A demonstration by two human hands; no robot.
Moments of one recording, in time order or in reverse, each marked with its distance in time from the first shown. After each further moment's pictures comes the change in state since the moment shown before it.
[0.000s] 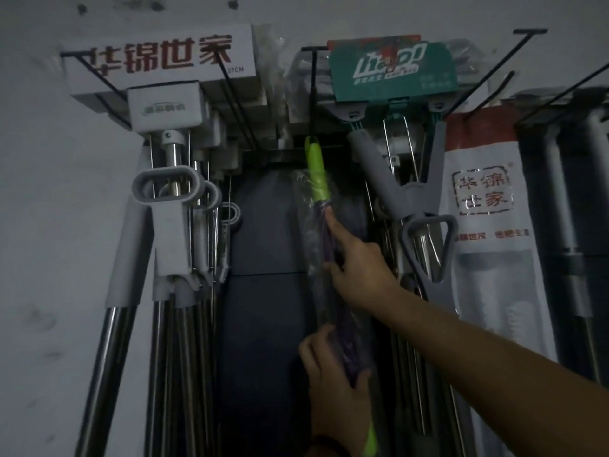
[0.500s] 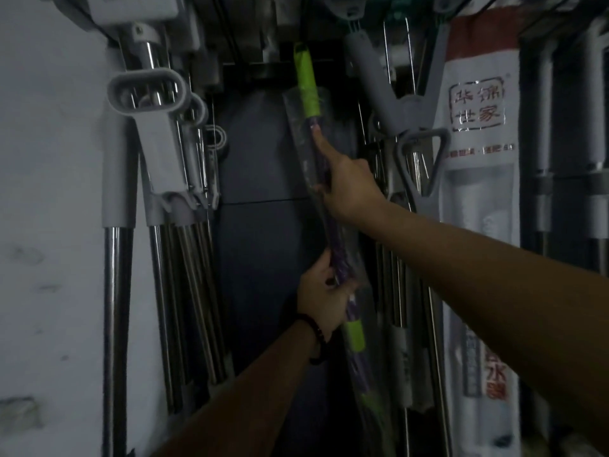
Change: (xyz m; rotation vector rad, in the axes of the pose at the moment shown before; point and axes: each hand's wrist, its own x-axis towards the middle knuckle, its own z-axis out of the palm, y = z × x) left_hand 0.015 -0.005 -0.026 -0.350 -0.352 -0.282; right_hand -0.003 -0.025 0.000 -0.157 -0.006 0.058
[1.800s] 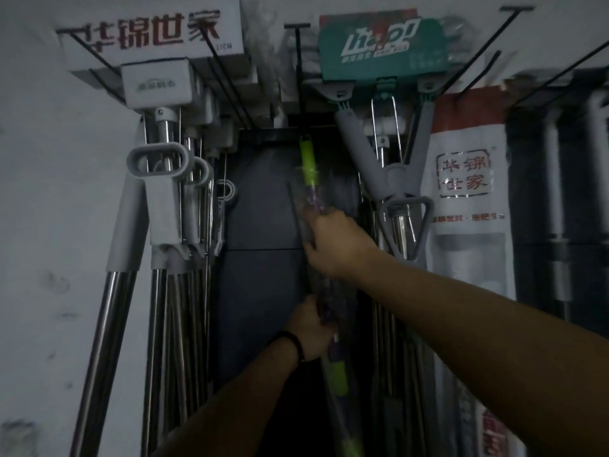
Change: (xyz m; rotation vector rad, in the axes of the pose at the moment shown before) left_hand 0.042 0.028 -0.001 0.594 -0.068 -0.082; right_hand -0.001 -0.005 -0.033 -0.274 -0.169 -0.214
